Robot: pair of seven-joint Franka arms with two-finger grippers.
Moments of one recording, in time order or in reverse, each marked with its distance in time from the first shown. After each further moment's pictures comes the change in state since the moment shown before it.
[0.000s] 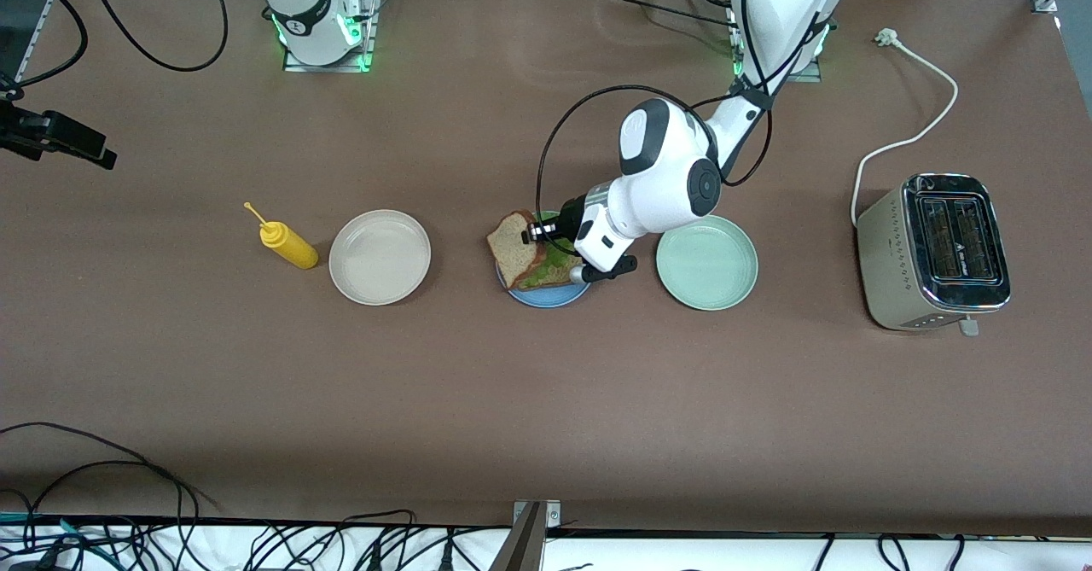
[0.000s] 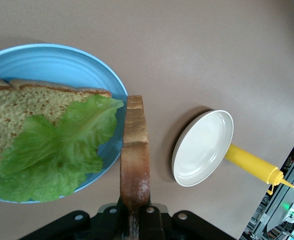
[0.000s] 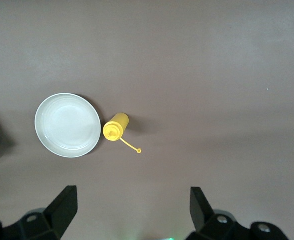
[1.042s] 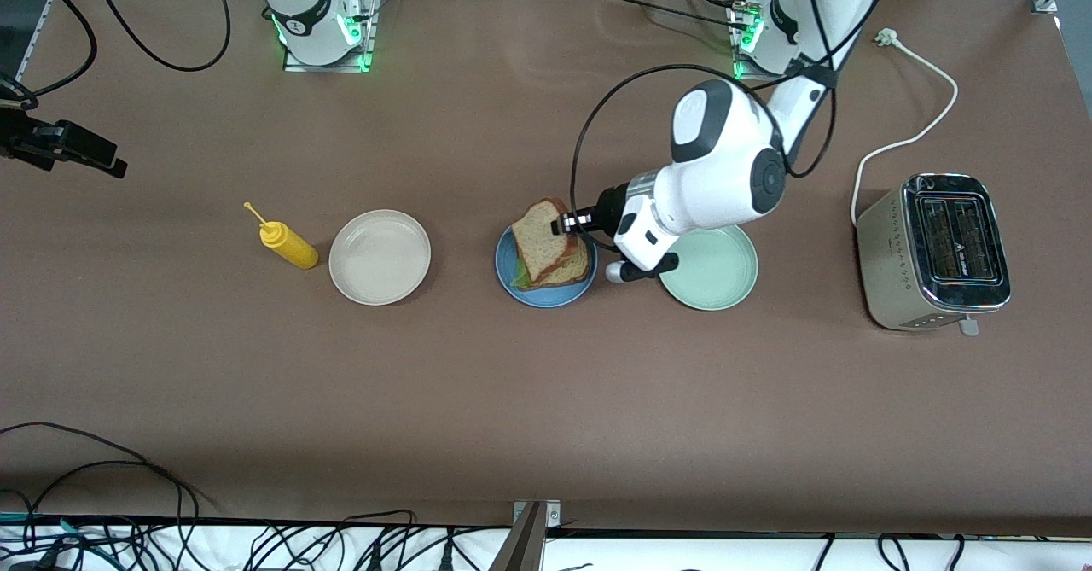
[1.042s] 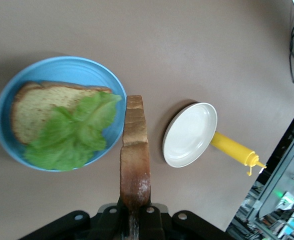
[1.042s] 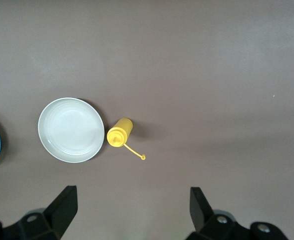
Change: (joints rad) left arm 0.093 -0.122 -0.003 -0.001 0.059 -0.179 -0.053; right arm 0.005 -0.002 0.004 -0.033 0.011 0.049 0.000
